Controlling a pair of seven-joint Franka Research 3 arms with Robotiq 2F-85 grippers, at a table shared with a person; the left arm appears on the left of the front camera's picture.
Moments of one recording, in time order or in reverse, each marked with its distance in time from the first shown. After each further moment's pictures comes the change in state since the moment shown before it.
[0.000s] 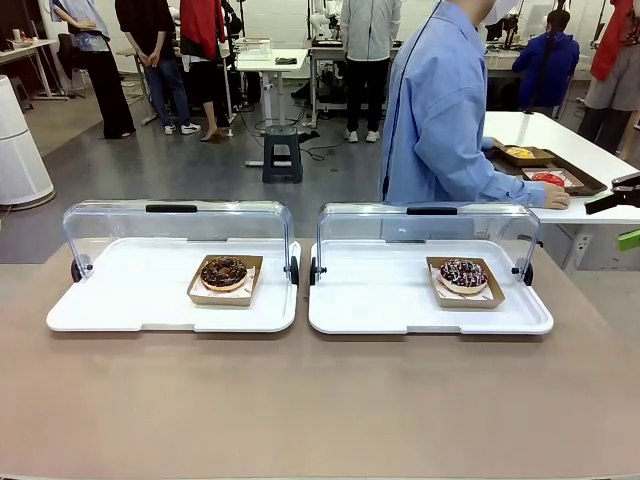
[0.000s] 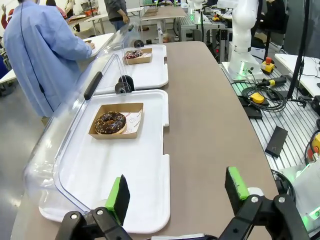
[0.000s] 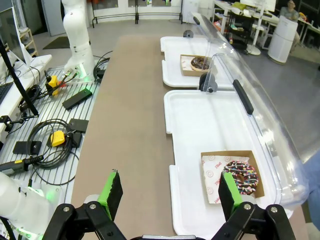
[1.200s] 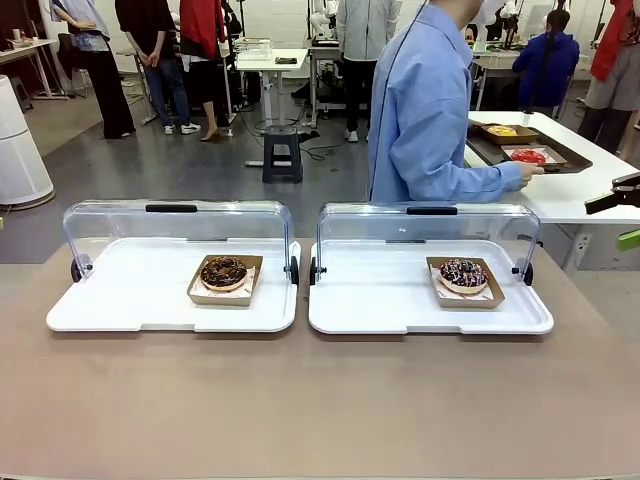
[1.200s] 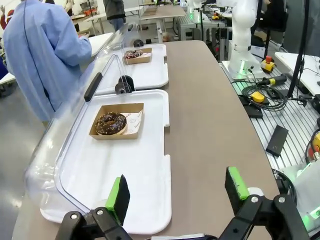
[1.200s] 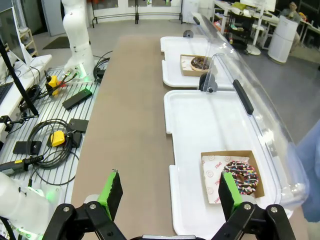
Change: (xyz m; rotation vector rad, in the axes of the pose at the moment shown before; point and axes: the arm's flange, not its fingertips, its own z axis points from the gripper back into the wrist) left arm 0.002 0.001 -0.001 0.000 0.005 -0.005; right arm 0.000 0.000 0.000 0.000 0.000 0.000
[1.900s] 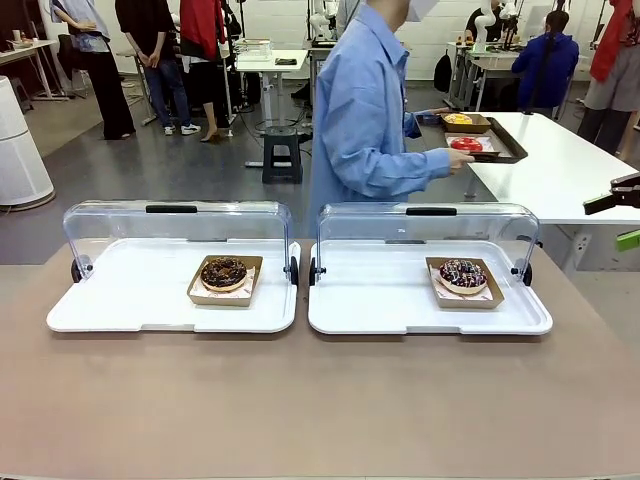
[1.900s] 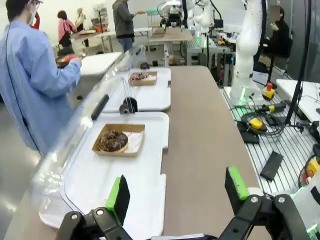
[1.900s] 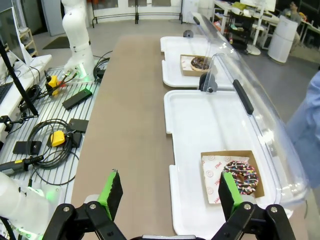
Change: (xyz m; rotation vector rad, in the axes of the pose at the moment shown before) left arm 0.009 -0.012 0.016 0.016 -0.103 0.055; right arm 0.000 0.000 0.000 0.000 0.000 0.000
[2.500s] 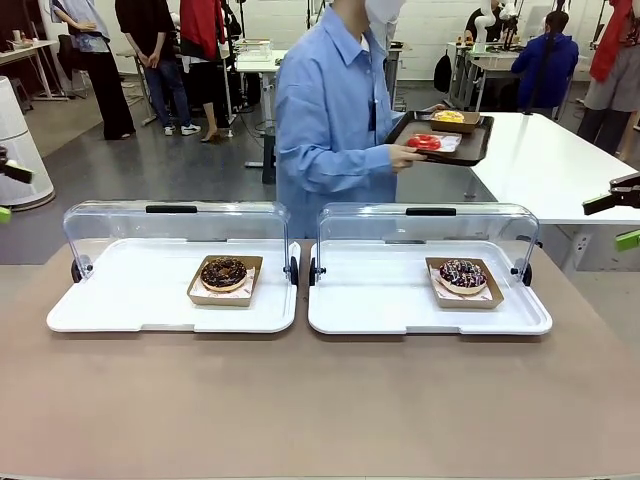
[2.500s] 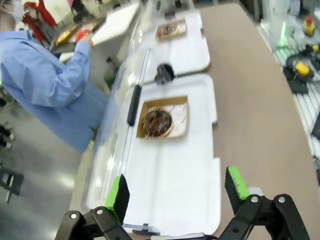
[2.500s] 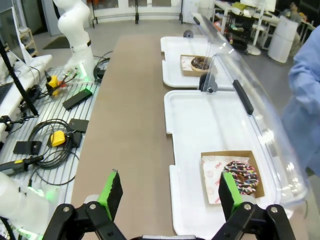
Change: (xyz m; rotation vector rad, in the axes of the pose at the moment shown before) left arm 0.081 0.009 -0.058 0.184 0.262 -0.233; right arm 0.000 0.000 0.000 0.001 0.000 0.000
